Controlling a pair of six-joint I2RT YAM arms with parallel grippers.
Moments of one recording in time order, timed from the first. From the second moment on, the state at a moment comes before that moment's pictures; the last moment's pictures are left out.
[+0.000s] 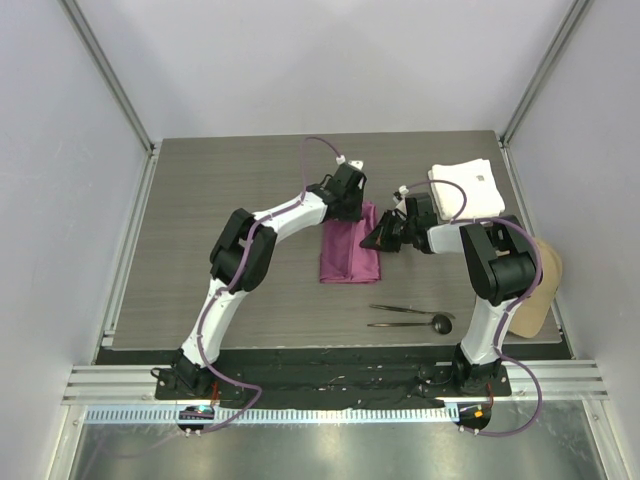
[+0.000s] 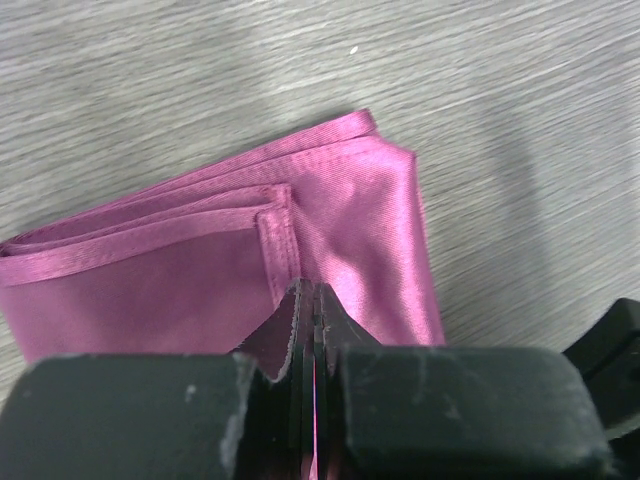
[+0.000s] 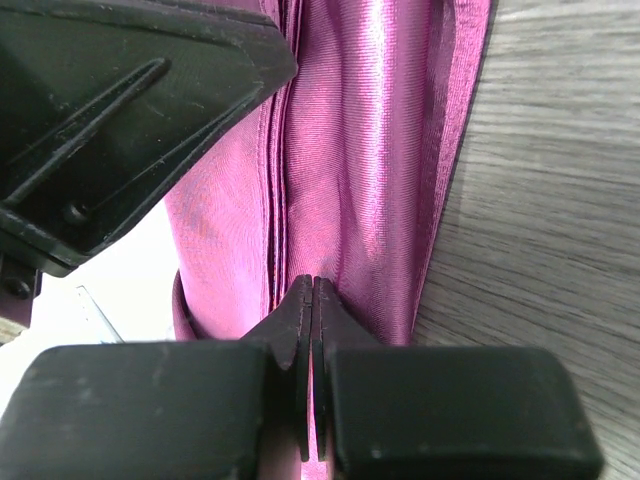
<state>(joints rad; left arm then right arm) -0.69 2.35 1.88 -0.34 -0.03 -0.47 0.24 1.87 0.88 0.21 -0.55 0.66</state>
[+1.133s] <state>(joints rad) -0.67 2.42 1.97 -0.33 -0.05 -0.46 0.24 1.89 0.89 0.20 -0.55 0.66</state>
